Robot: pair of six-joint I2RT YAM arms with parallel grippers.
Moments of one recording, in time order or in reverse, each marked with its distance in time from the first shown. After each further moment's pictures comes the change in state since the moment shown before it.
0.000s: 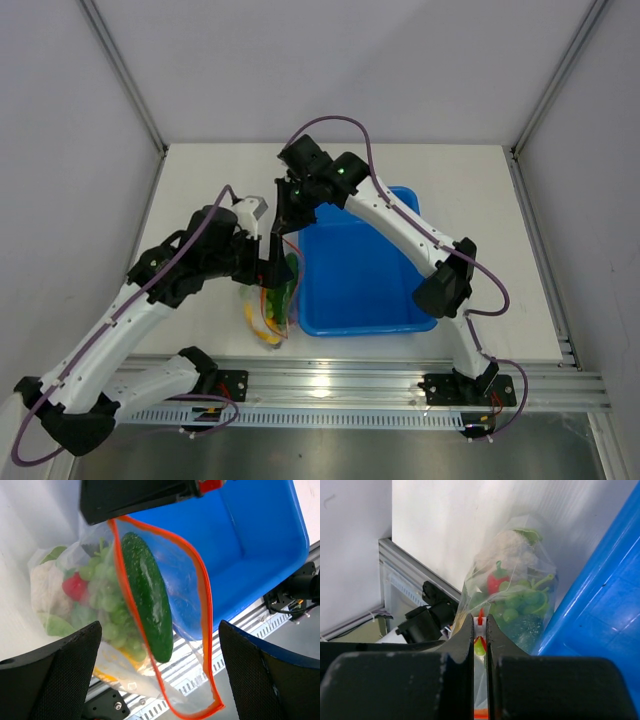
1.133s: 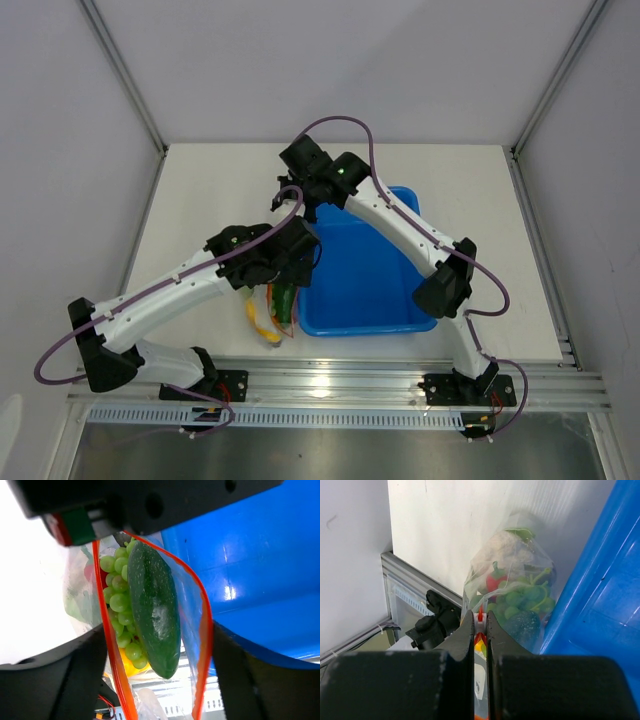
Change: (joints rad) left arm -0.381 0.375 0.227 -0.223 -0.592 -0.332; right arm 0.006 0.000 0.005 -0.003 0.064 0.086
